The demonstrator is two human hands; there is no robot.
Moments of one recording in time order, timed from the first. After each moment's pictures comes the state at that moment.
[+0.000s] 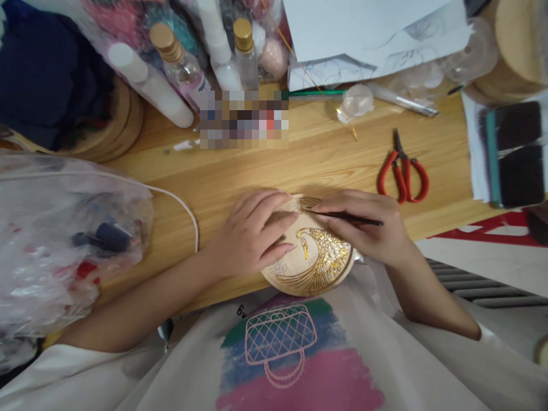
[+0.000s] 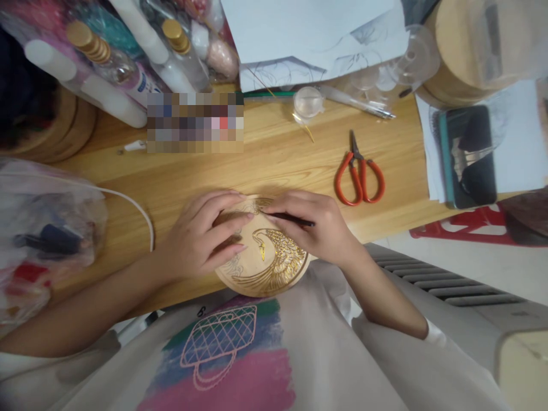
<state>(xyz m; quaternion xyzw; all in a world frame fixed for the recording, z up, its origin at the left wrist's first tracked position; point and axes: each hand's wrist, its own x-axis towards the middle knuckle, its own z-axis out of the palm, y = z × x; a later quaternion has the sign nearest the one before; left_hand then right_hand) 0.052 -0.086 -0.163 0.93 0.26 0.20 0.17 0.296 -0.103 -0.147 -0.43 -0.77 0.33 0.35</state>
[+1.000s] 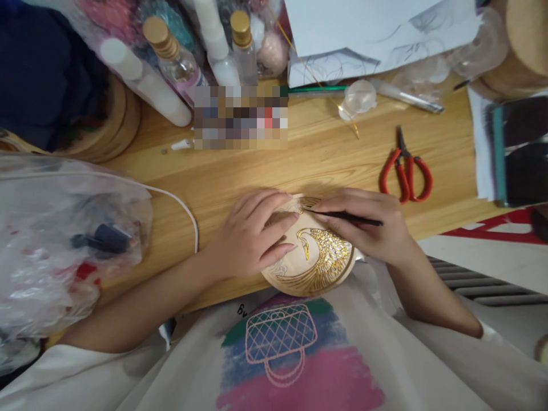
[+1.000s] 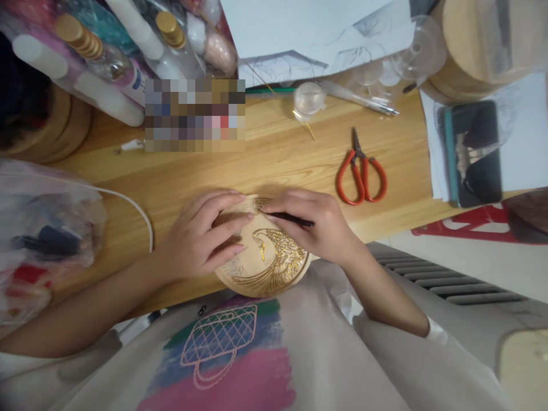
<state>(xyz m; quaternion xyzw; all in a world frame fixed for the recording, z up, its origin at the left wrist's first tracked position) 0.052 -0.085 -0.163 0.93 0.26 0.20 0.16 0.297 -0.100 -0.148 -0.43 -0.77 0.33 0.34</state>
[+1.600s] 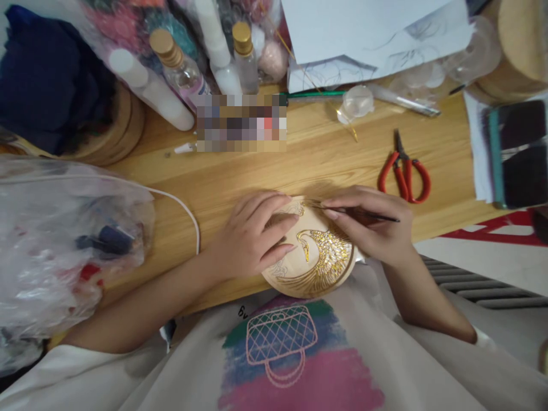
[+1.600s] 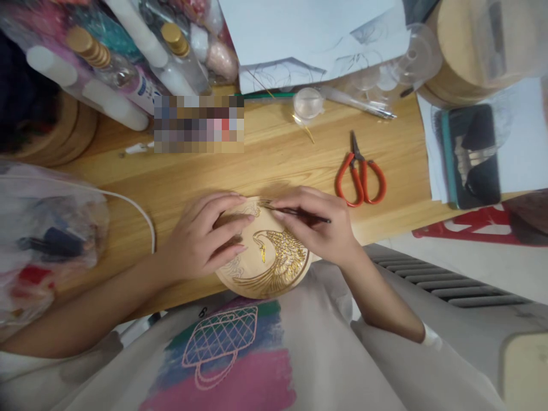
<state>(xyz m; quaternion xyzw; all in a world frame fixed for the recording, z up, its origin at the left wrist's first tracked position) 0.053 -0.084 -0.161 0.93 0.26 0.21 0.15 0.295 -0.106 -0.155 -0.47 -0.69 0.33 0.43</state>
